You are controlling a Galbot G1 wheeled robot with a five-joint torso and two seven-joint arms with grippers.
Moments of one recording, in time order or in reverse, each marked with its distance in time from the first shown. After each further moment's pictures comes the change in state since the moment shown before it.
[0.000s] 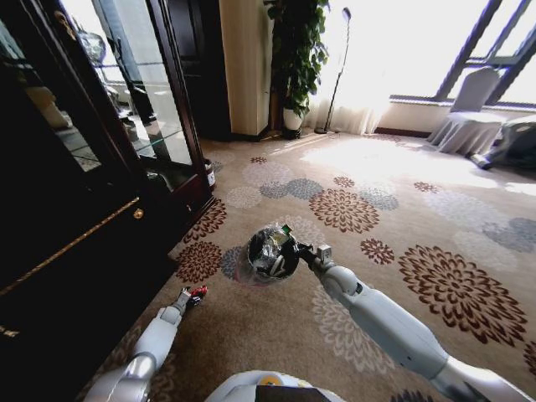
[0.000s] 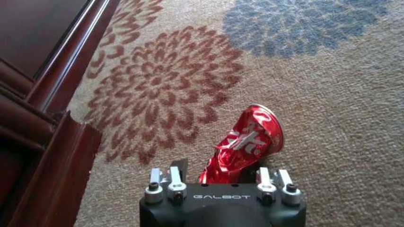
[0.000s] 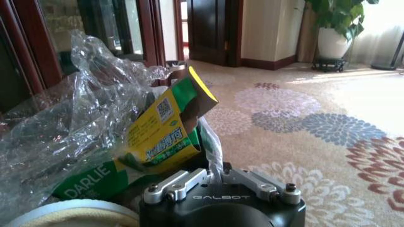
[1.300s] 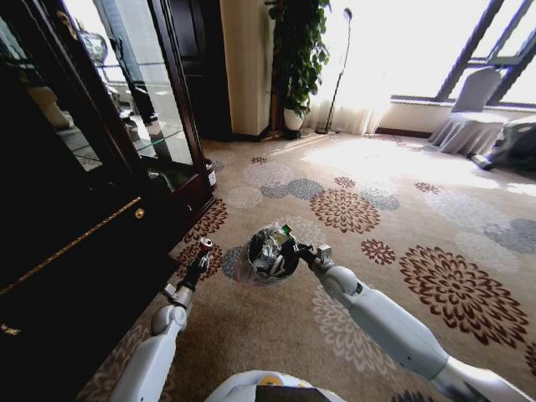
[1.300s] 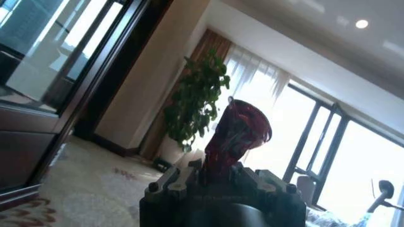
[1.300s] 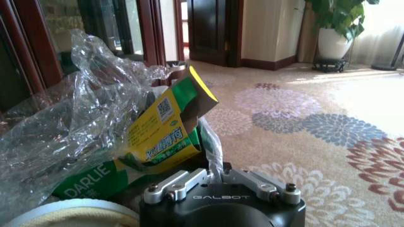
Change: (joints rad) left arm 0.462 -0.019 -0.051 -1.173 -1.155 -0.029 0.284; right arm 0.000 0.000 0.000 0.000 0.000 0.000 0.000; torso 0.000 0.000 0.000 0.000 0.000
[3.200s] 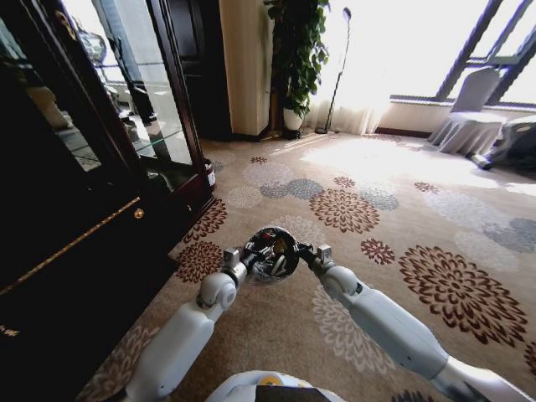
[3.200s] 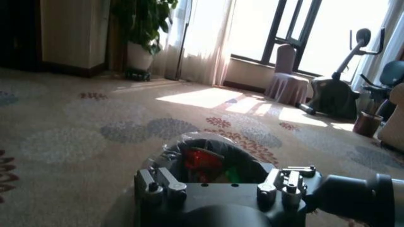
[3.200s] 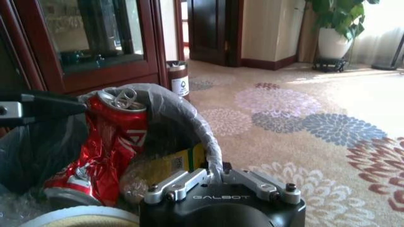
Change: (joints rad) left arm -0.195 0.096 0.464 -0.276 0.256 0.543 -0.561; right arm 0.000 0.000 0.000 0.000 0.000 0.000 0.000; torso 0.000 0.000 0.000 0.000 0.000
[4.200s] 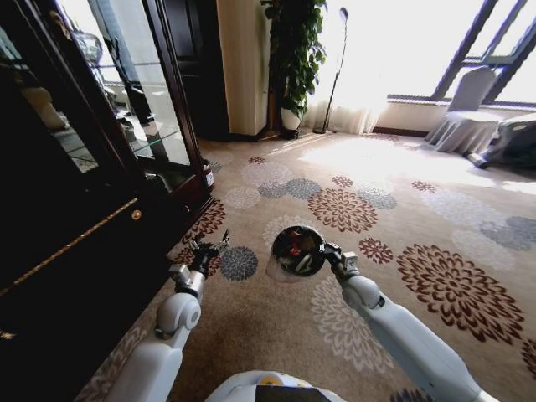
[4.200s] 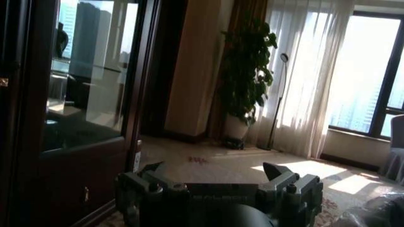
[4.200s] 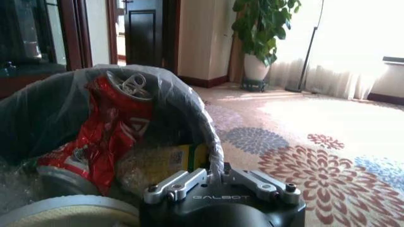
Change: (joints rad) left arm 0.312 -0.074 -0.398 -0.145 0.111 -0.251 -0.054; right arm -0.239 -0.065 0.294 0.118 -0.103 0.029 0.118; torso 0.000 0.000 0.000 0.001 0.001
